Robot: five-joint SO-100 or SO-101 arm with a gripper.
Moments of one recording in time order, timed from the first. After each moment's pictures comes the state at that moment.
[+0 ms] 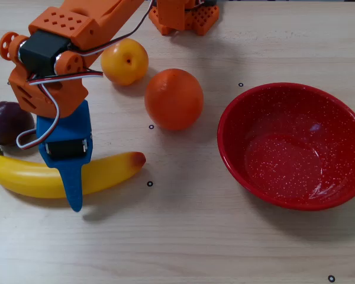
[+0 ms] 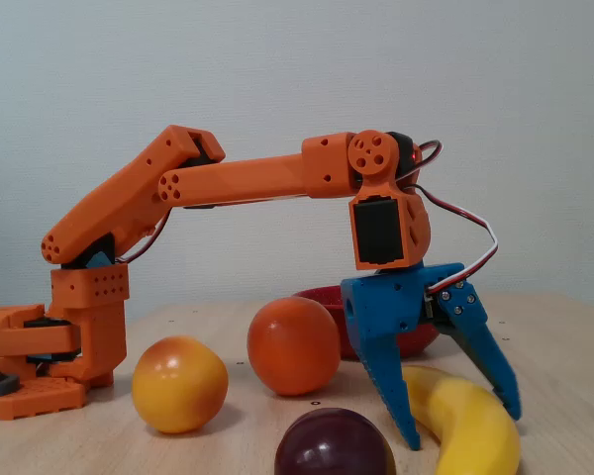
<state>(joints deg) 25.0 31.7 23.6 88.9 -30.0</state>
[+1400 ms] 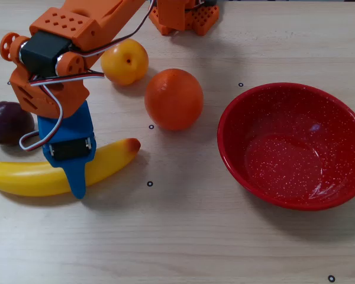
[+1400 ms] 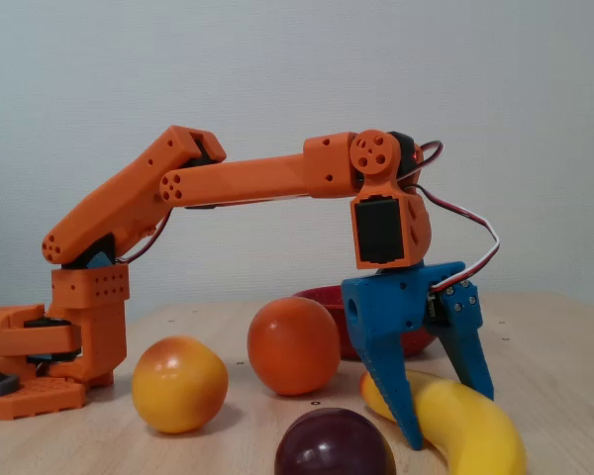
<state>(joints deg) 24.6 32.3 23.6 89.7 -34.6</state>
